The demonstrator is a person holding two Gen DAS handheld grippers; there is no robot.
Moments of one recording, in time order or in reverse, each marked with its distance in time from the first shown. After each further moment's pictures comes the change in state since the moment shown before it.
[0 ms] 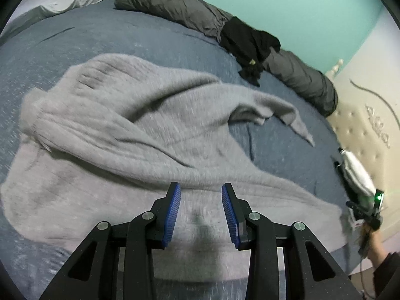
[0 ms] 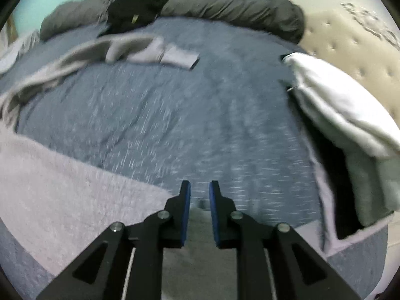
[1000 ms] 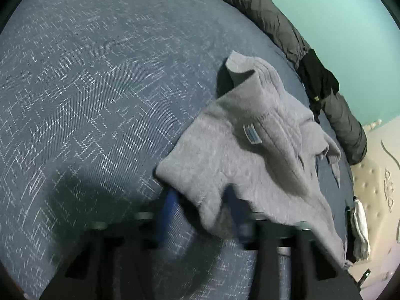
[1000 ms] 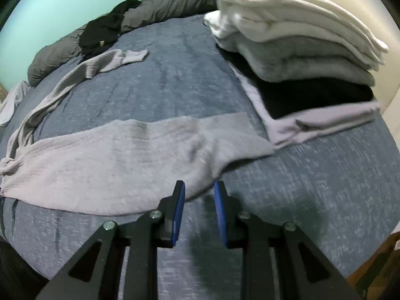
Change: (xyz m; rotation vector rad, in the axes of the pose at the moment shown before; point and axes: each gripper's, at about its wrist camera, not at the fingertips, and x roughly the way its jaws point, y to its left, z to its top) left arm -0.043 0.191 -0.033 -0.362 0.019 0.081; right arm -0.059 -0.100 -0.130 0.271 0.036 0.067
